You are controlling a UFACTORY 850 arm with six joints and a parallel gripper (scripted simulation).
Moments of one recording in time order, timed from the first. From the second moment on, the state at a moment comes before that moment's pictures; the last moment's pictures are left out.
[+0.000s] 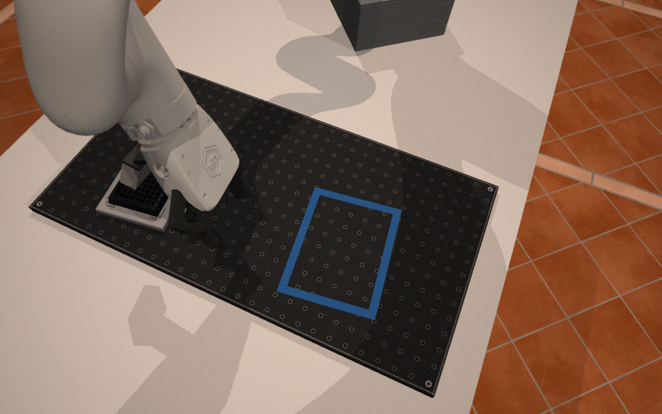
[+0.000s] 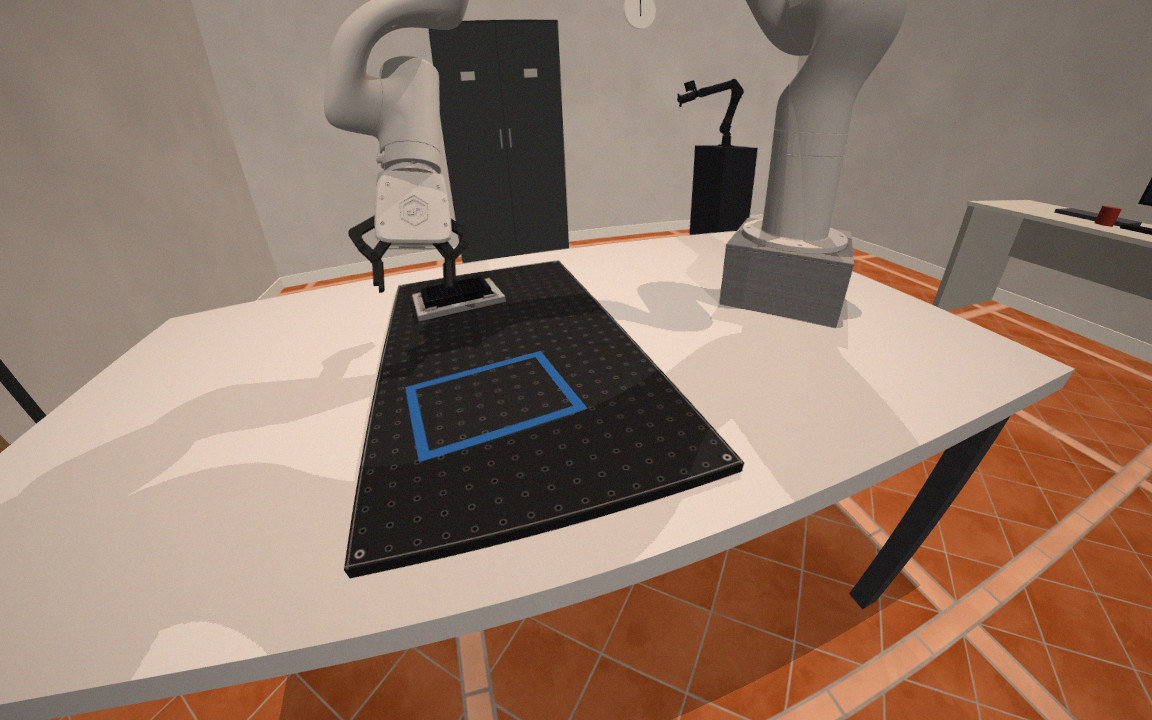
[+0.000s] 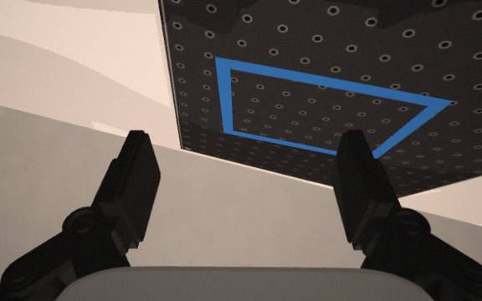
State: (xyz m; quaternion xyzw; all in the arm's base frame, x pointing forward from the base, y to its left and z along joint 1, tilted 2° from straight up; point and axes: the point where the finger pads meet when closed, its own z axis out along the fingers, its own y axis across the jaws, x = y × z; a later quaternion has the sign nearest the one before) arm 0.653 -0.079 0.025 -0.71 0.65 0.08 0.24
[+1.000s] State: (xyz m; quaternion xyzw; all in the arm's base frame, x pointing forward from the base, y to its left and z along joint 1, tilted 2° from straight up) arm 0.602 -0.189 0.013 -0.94 0.31 0.00 0.11
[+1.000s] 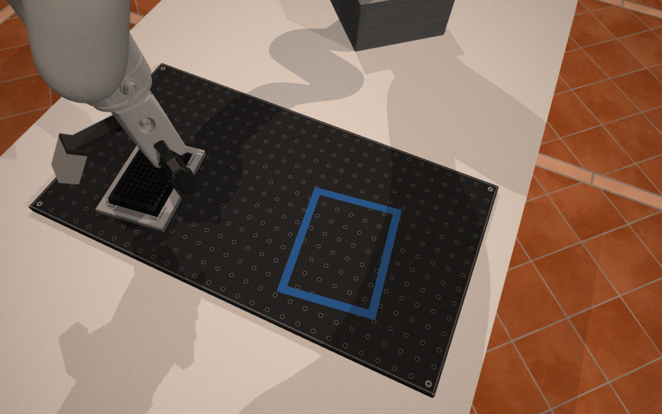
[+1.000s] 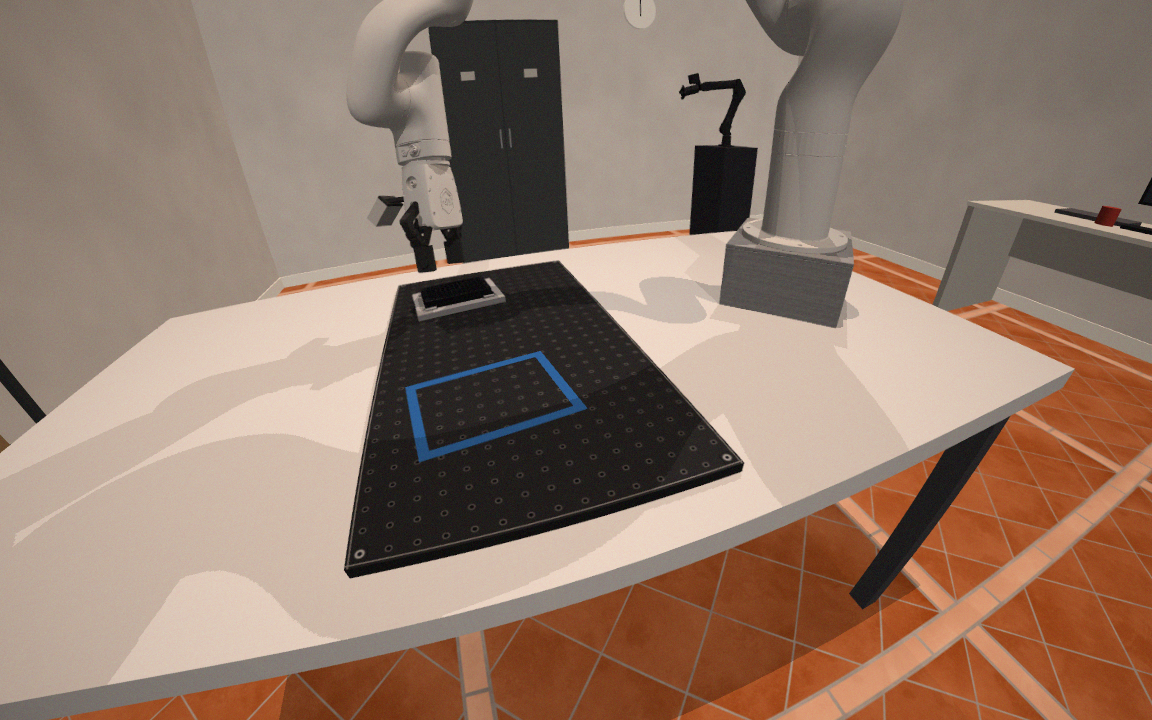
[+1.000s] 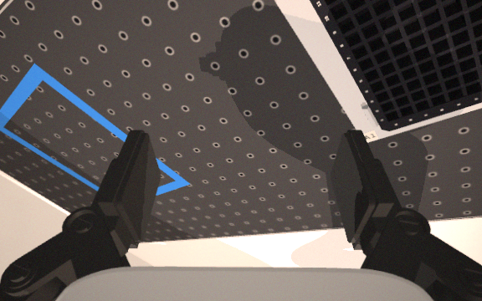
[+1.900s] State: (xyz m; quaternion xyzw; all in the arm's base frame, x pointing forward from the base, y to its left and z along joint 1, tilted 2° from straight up) arm 0.579 -0.270 0.016 -1.00 0.00 -0.02 0.01
